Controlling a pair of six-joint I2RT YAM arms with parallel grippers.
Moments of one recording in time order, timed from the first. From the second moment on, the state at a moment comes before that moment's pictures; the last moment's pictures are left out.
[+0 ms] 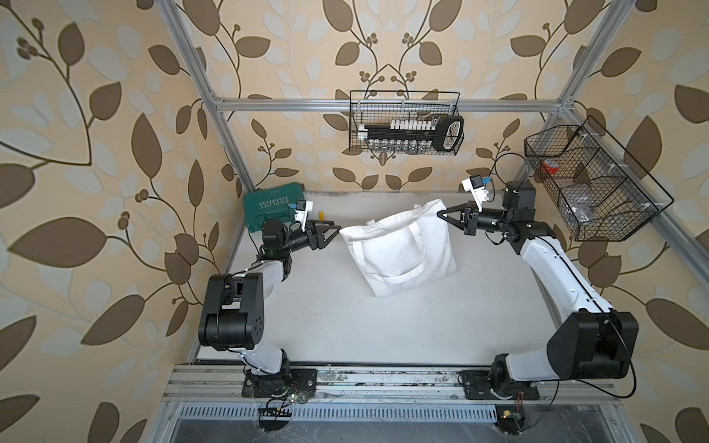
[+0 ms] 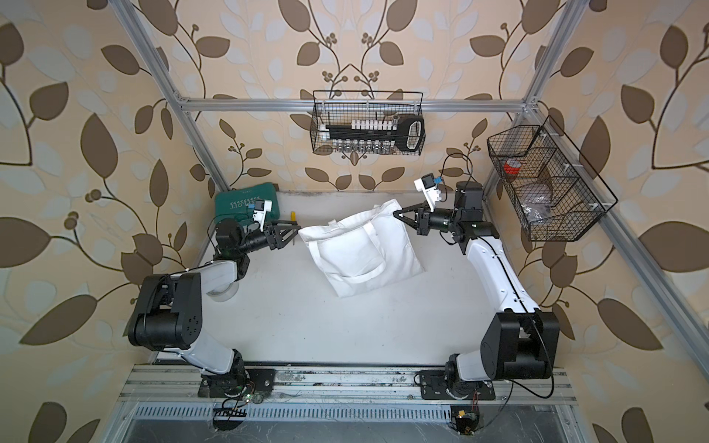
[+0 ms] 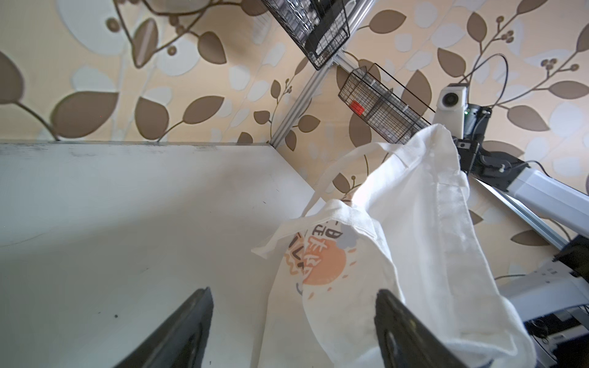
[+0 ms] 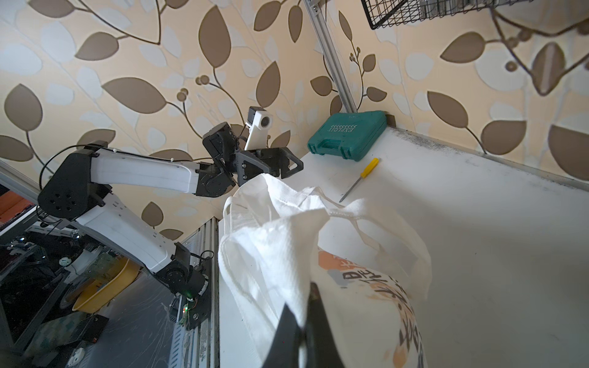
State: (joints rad) left arm 0.05 1.60 0.76 0.83 1.15 -0.58; right arm -0.02 1.43 1.25 -0.28 -1.15 0.06
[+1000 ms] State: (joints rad) left arm 0.06 1.51 0.77 0.71 1.15 -0.51; right arm -0.03 1.47 1.29 -0.29 -1.13 0.06
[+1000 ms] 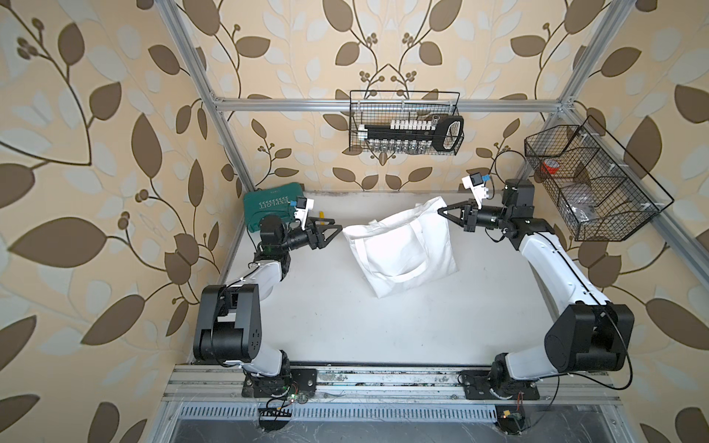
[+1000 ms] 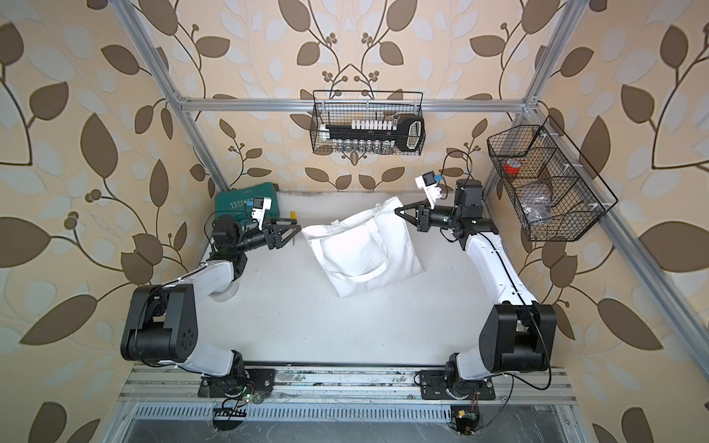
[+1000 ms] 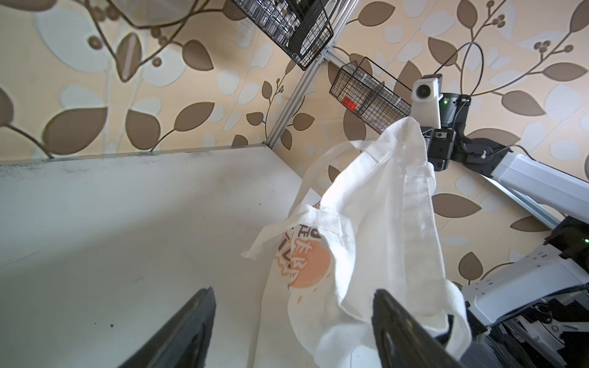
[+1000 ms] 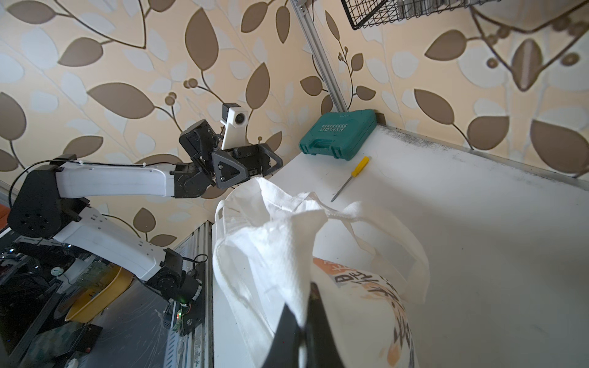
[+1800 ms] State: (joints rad) left arm -0.11 1.53 0.83 0.52 1.20 -0.36; right arm -0.03 1.48 1.30 -0.30 -1.13 0.07
